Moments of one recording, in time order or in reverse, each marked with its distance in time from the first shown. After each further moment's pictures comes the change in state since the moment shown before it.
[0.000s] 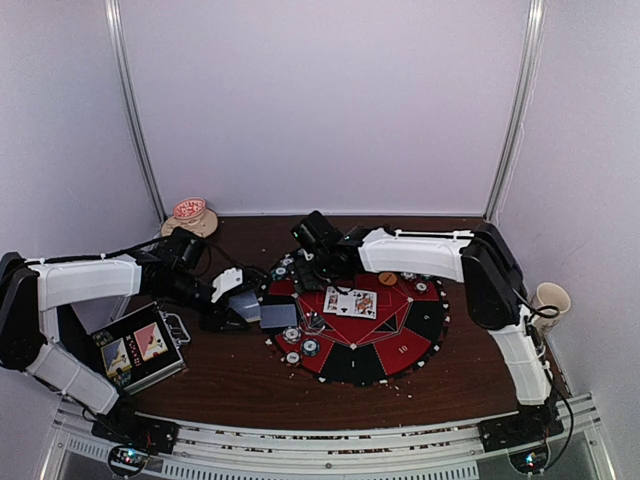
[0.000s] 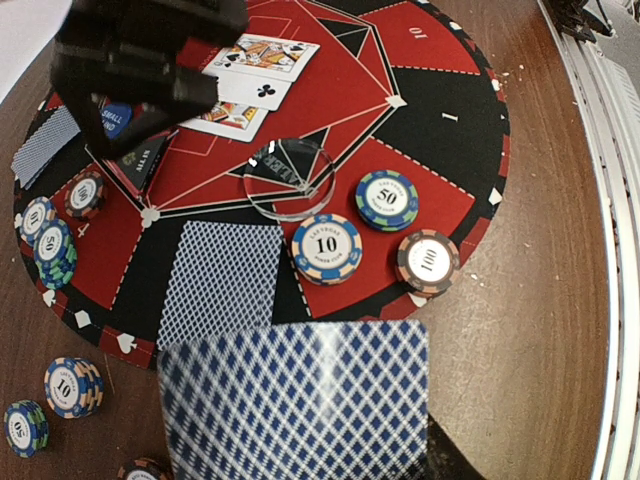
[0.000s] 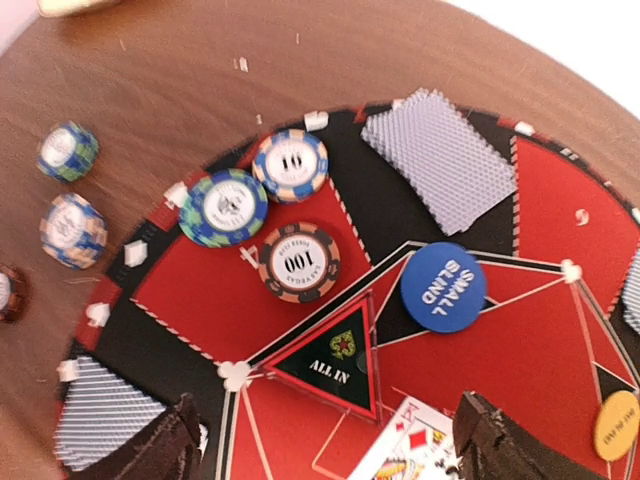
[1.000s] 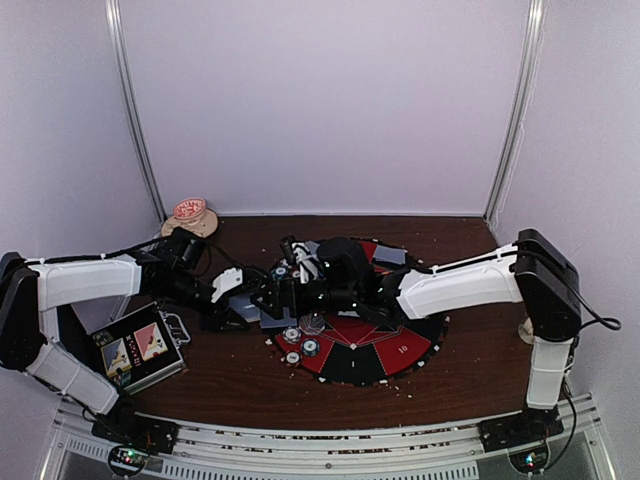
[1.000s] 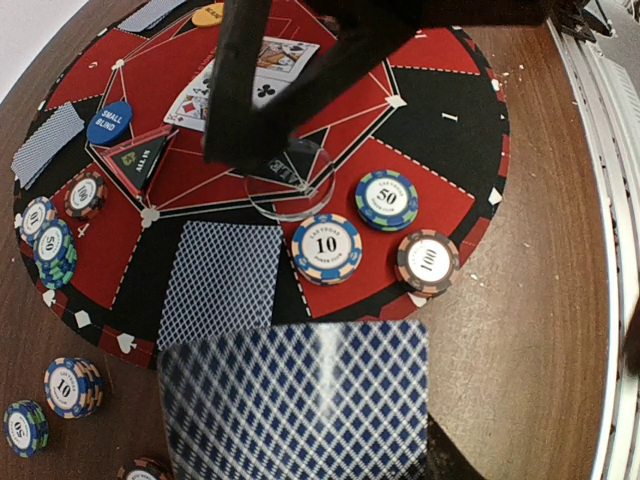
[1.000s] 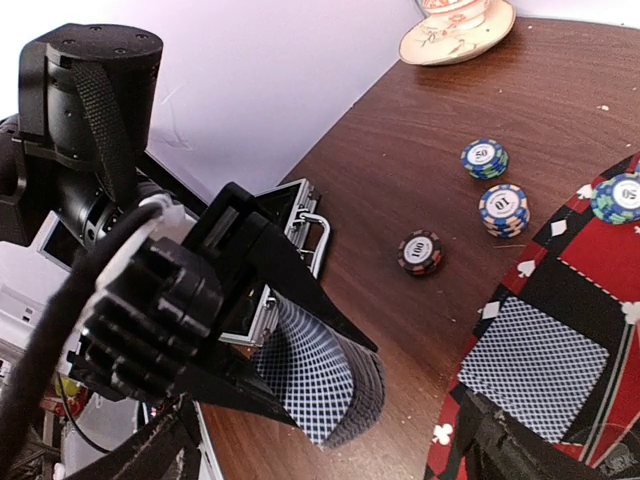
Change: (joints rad) left arm 0.000 0.000 0.000 0.000 0.000 0.000; right arm 0.132 -0.394 -0.665 0.807 -0.496 0.271
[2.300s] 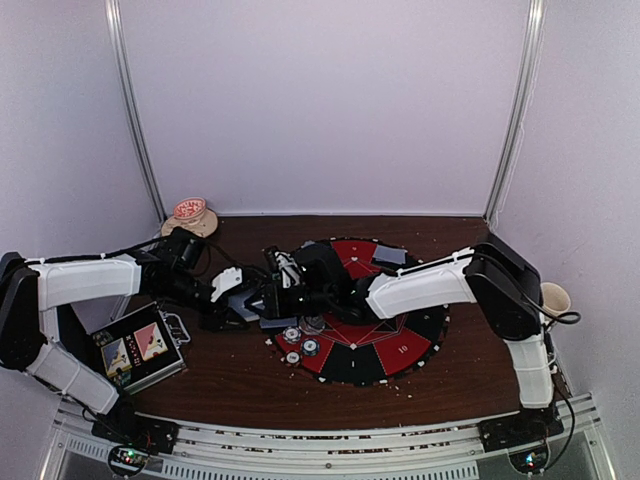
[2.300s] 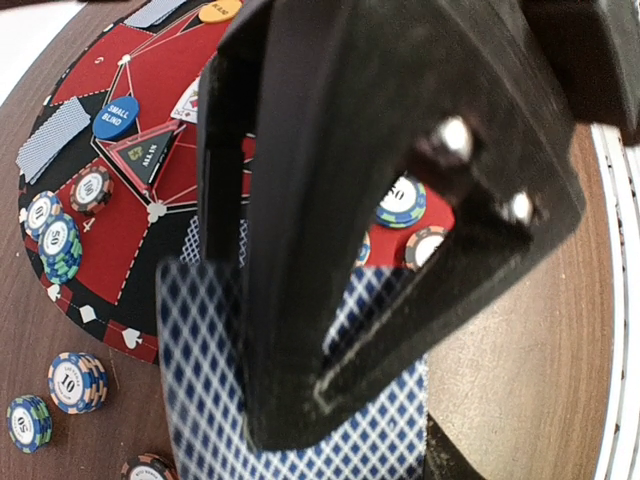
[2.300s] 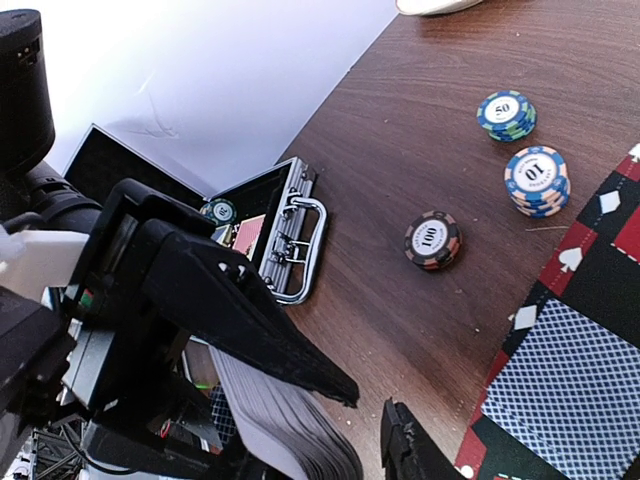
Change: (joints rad) left arm 0.002 0.000 0.000 0.001 -0.010 0.000; right arm -0.015 0.233 0.193 0.008 -0.096 0.093
